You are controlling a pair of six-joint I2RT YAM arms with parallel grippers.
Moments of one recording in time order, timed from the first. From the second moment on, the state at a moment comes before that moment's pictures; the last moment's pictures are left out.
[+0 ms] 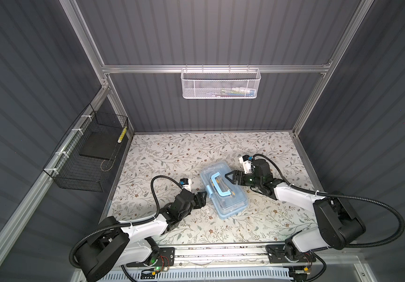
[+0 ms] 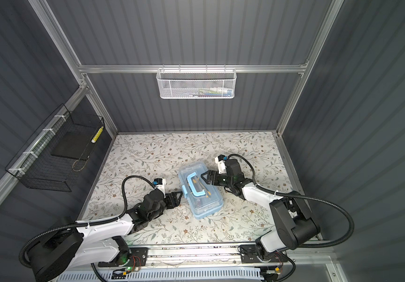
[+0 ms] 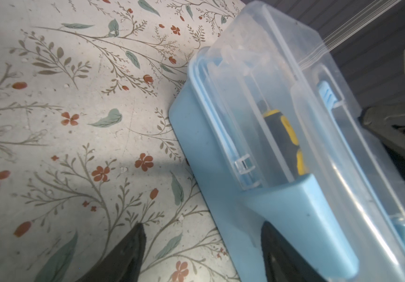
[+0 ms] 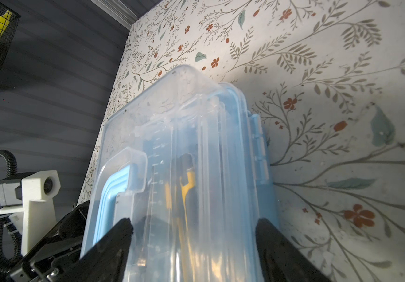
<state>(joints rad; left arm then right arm) -0.83 1.20 0.30 0.39 -0.16 -0.81 0.46 1.48 0.70 0.18 -0.45 0.58</state>
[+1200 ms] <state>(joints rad) -0.84 1.22 0.27 0.63 -0.06 -0.92 0.46 1.49 0.70 0.19 -0.46 0.58</state>
